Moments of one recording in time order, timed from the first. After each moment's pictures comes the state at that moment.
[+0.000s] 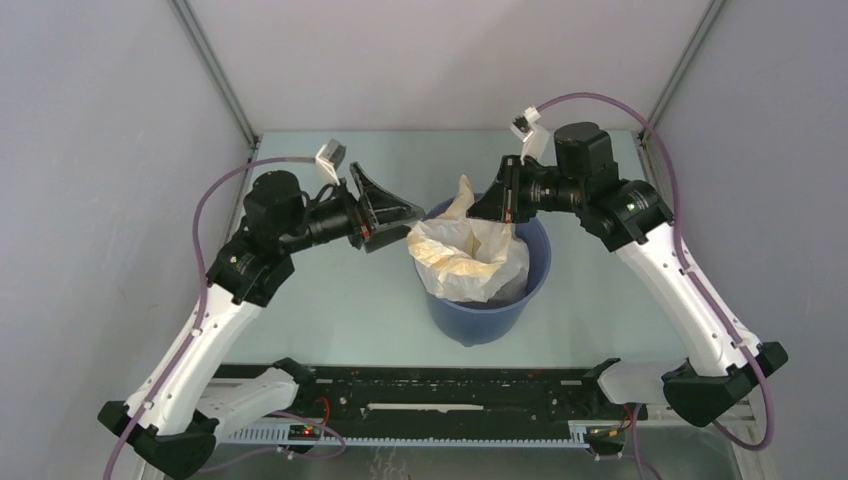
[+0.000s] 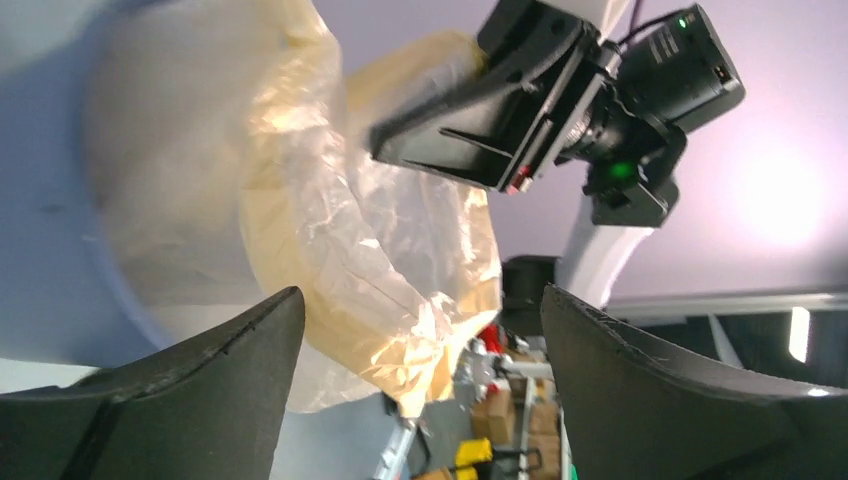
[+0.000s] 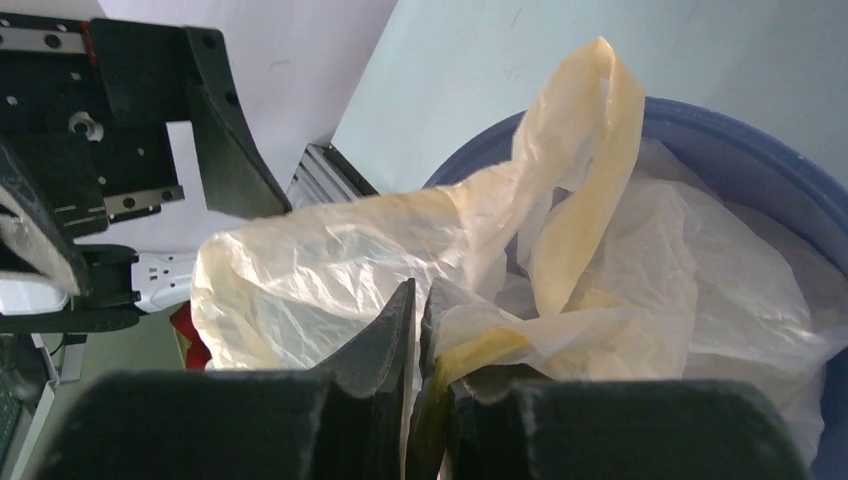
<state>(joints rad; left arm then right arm) -0.49 0.96 1.23 -0.45 0.57 -1.10 0.54 1.29 1.58 -0.77 -0.51 0.55</state>
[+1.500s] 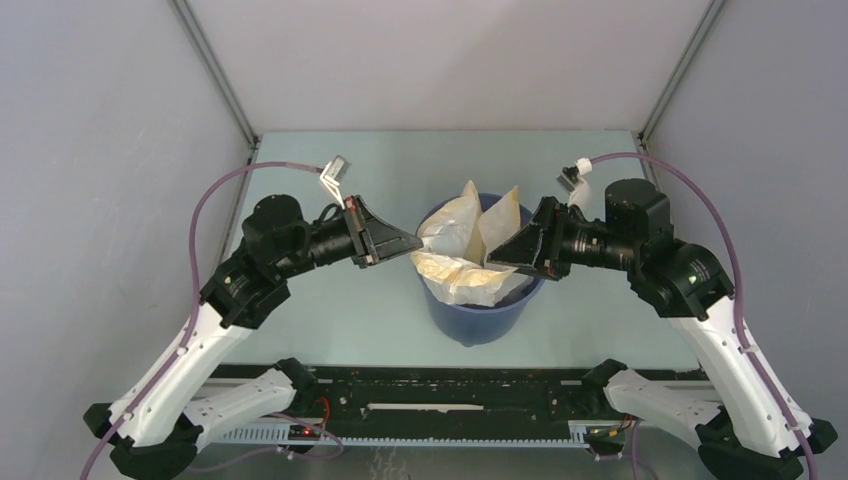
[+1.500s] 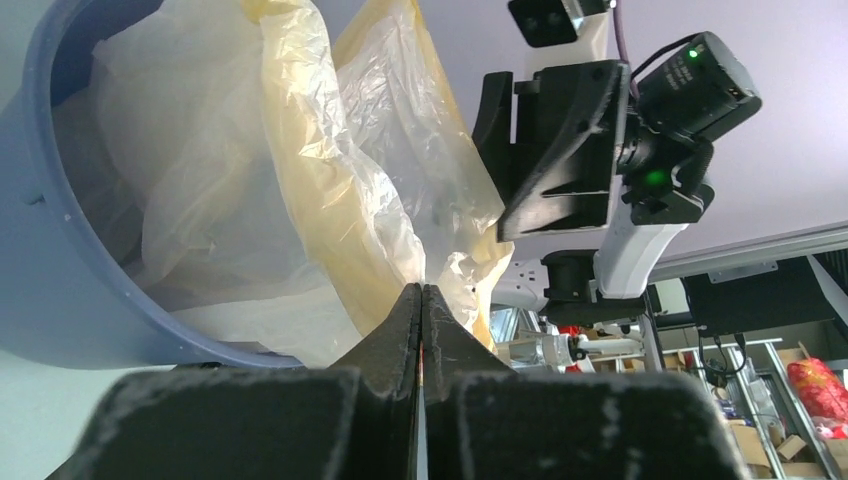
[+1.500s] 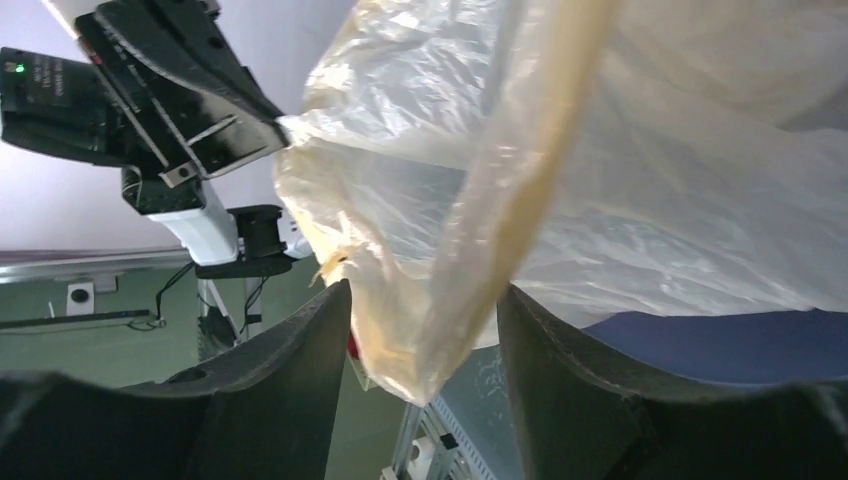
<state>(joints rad) -0.69 0.87 1.19 -0.43 0.42 -0.97 0.57 0.94 1.37 -0.88 -0.53 0.92</state>
